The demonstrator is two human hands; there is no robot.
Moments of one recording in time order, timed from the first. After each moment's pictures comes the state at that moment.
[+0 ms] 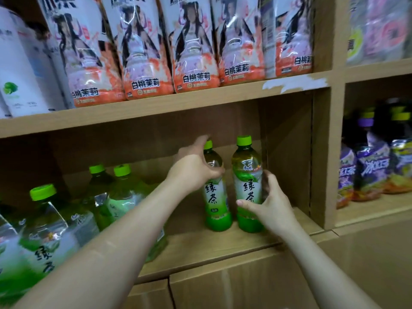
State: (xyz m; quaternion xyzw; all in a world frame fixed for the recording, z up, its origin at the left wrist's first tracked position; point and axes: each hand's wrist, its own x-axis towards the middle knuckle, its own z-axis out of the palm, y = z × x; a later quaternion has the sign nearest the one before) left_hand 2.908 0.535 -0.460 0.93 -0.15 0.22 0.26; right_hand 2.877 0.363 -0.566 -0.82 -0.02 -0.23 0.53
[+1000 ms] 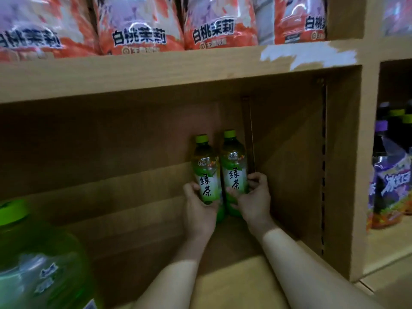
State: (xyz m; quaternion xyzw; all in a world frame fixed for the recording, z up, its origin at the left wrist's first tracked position) left_hand 3.054 0.460 -0.594 0.80 -0.08 0.24 0.55; right_hand 3.040 0.346 -0.583 -0.63 0.10 -0.29 0.71
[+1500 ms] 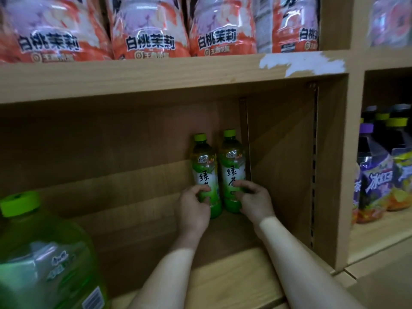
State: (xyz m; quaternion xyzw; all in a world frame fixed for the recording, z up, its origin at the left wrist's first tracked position) left_hand 3.064 0.472 -0.598 0.80 -0.14 0.23 0.53; right_hand 3.016 0.337 -0.585 -0.66 0.08 -0.23 0.71
